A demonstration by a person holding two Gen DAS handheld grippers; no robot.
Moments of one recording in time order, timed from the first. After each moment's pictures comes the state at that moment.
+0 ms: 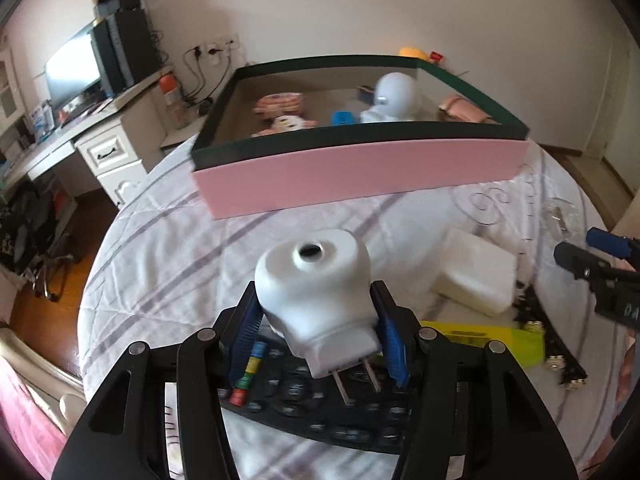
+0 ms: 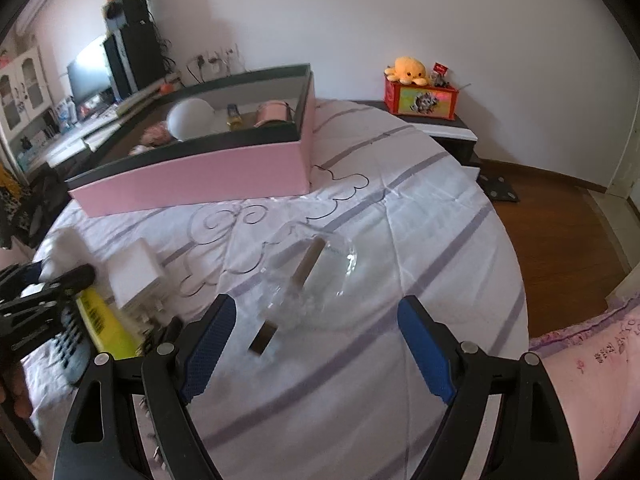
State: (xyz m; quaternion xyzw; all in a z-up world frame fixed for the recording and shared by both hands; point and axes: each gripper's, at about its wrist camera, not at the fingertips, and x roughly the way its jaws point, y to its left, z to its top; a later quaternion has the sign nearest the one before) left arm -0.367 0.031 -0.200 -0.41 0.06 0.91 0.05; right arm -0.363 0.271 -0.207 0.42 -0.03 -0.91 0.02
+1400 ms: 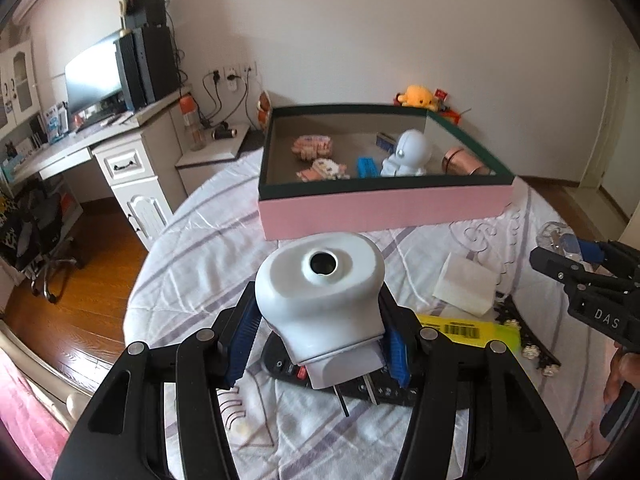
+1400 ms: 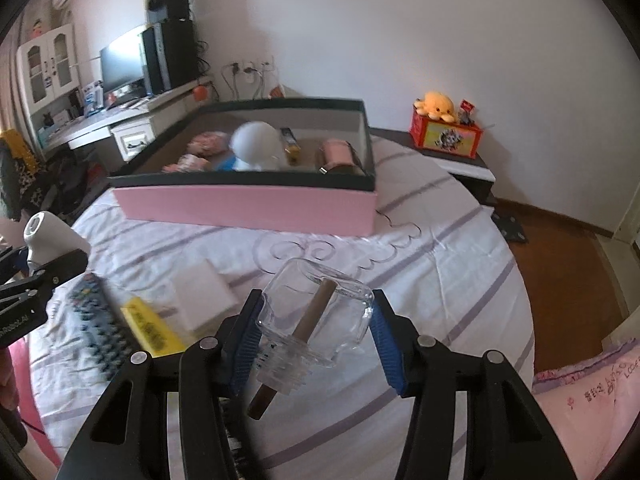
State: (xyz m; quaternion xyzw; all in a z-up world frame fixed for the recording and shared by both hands) left arm -0.328 -0.001 -0.154 -0.36 0.03 0.93 0.05; right arm -0.338 0.225 -0.167 0.37 0.02 -0.92 0.07
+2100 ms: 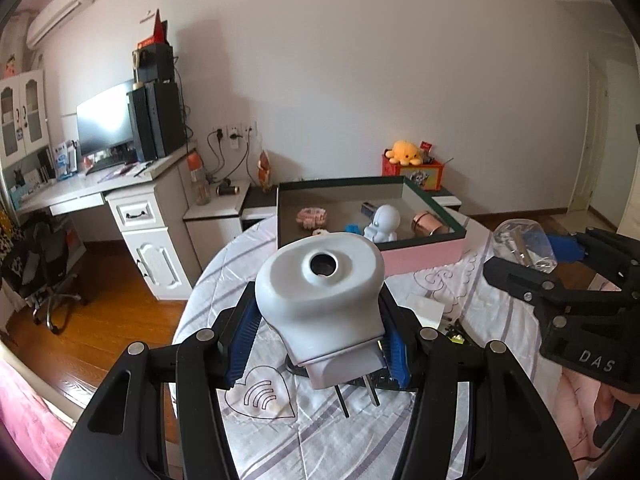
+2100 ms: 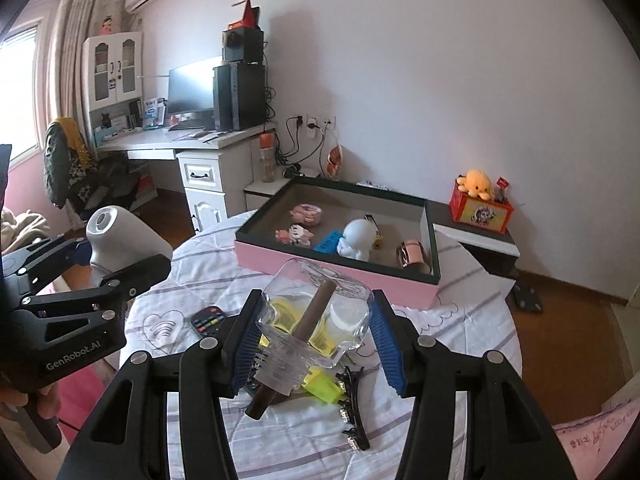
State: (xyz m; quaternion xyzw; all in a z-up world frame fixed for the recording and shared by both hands) left arm -0.260 -0.018 -0.081 -0.26 0.03 0.96 0.07; right arm -0.272 0.155 -0.083 0.29 0.07 -0.94 0.14
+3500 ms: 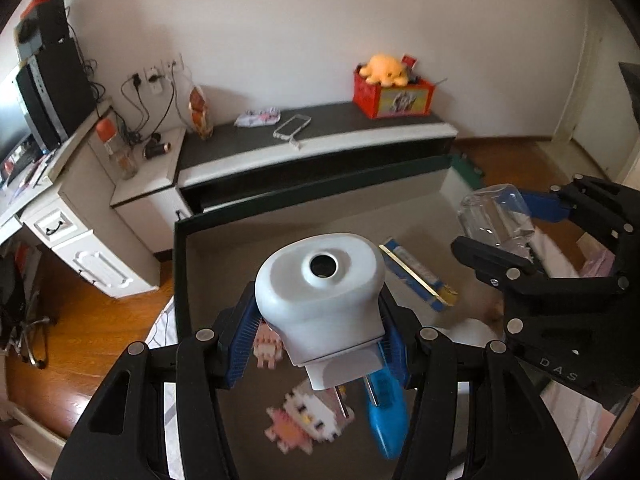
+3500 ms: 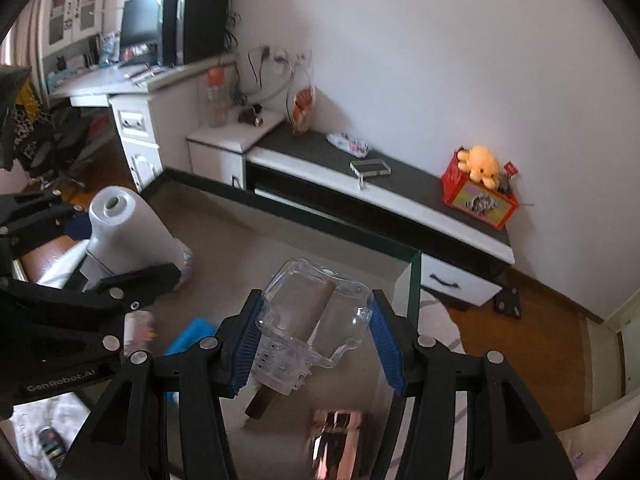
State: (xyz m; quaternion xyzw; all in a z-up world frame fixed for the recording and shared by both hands) left arm -0.597 0.059 -0.135 -0.44 0.09 0.88 0.14; right arm -0.571 0.176 -0.139 0.42 0.14 -0.89 0.10
